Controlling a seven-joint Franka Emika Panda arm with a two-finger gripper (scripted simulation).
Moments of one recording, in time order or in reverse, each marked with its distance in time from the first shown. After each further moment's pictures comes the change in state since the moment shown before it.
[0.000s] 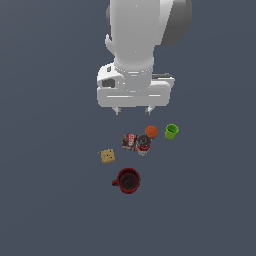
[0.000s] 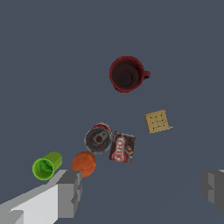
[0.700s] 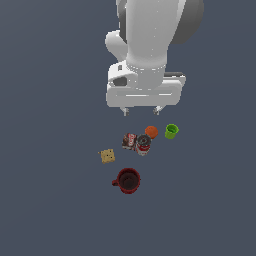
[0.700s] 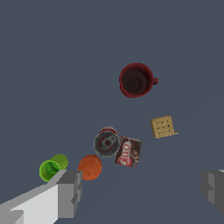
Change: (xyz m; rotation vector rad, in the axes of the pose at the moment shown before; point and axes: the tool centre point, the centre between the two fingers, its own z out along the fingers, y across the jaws) arm 0.007 -0.026 -0.006 -0.011 0.023 -0.032
